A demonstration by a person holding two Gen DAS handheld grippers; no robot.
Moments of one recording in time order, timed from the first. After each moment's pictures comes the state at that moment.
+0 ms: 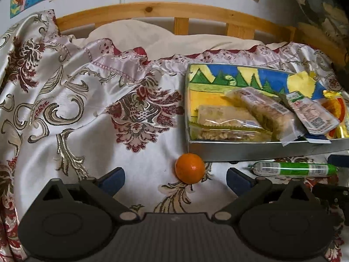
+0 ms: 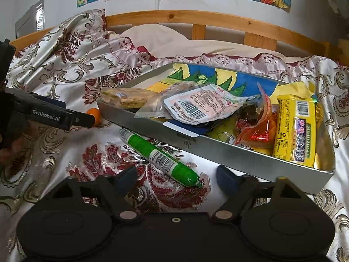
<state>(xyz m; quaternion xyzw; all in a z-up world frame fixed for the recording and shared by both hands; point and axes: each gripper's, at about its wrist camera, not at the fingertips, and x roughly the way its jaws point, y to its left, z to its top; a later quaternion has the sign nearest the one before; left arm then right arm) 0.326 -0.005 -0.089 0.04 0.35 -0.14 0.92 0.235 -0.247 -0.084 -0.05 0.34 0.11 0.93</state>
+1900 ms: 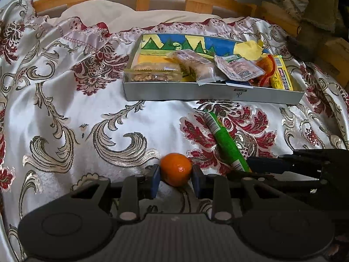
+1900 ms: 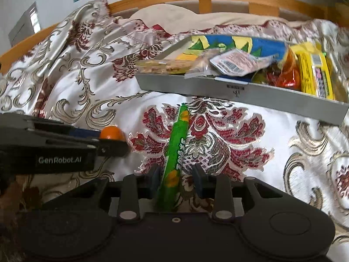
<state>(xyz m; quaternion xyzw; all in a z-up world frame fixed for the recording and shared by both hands) 0.232 -0.032 -0.078 0.03 0.42 -0.21 0.88 0.182 -0.199 -0.086 0.01 0.41 0.11 0.91</state>
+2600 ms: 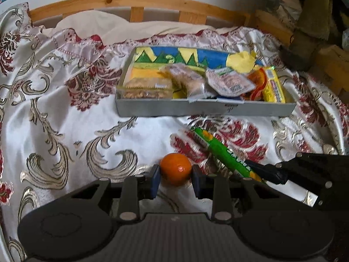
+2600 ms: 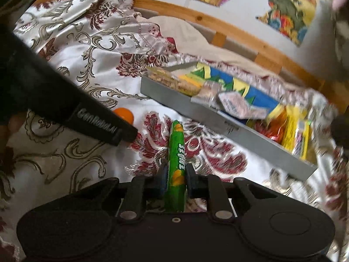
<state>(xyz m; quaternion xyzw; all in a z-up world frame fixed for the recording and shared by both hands) 0.234 -0.037 -0.065 0.02 0.39 -0.23 0.89 0.155 -0.153 -0.082 -0.21 0.32 0.06 0.92</state>
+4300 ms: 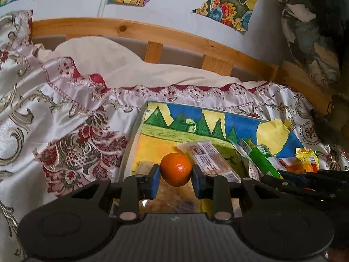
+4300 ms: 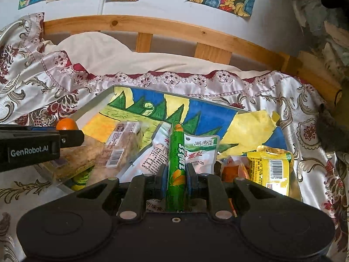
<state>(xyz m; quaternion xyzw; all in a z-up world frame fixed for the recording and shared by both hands) 0.367 -0.060 -0.065 -0.06 0.31 -0.20 0.93 0.323 -0.224 -0.050 -0.08 0.33 -0.07 0.94</state>
